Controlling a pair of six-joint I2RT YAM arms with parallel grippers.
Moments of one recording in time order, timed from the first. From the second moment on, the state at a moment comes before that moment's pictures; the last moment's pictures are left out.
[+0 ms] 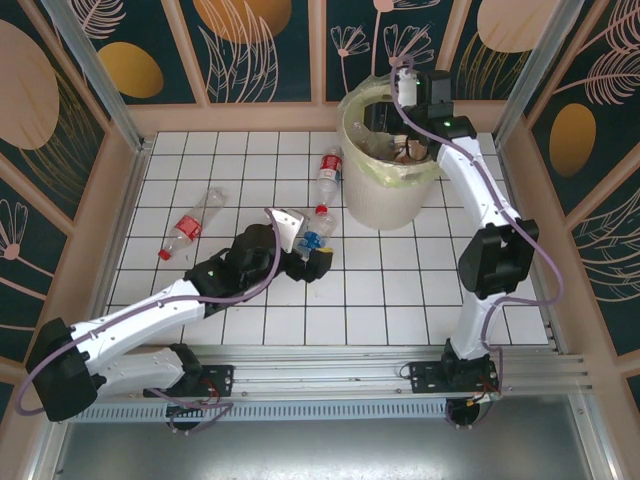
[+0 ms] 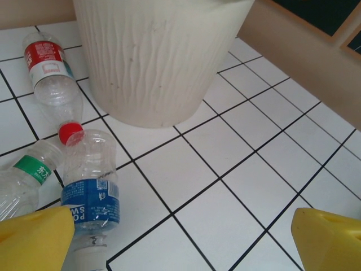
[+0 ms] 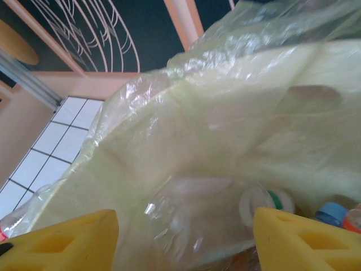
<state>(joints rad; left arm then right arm) -0.90 1.13 0.79 -0.09 -0.06 -0.32 0.24 1.87 1.91 -0.53 -0.33 0.18</state>
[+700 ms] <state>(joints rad) -0.88 1.55 1.09 -0.36 -0.16 -0.37 0.29 1.08 1.21 -0.33 -0.43 0.24</state>
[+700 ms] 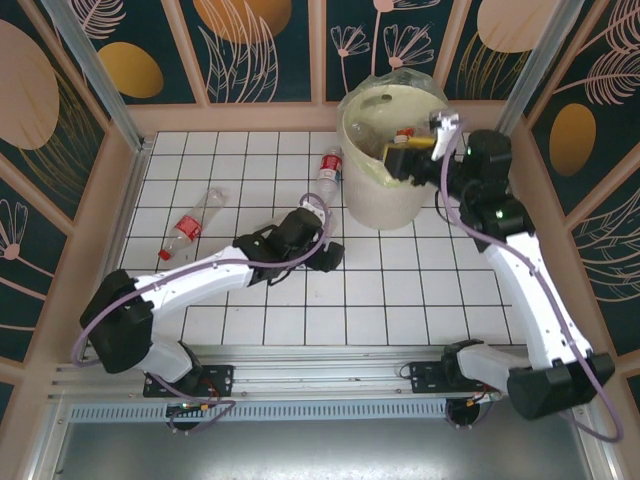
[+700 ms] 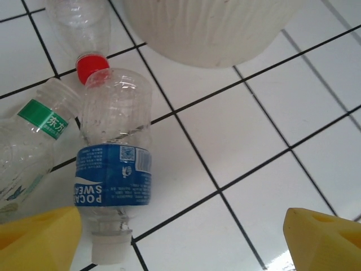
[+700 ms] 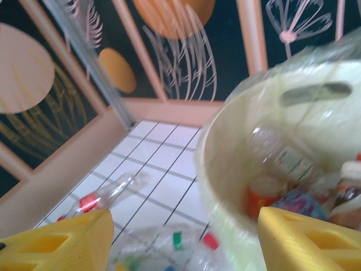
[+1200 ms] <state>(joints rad) -0.79 1.81 1.23 -0.52 -0.16 -0.37 0.31 0.84 0.90 -0.36 -0.45 0.34</state>
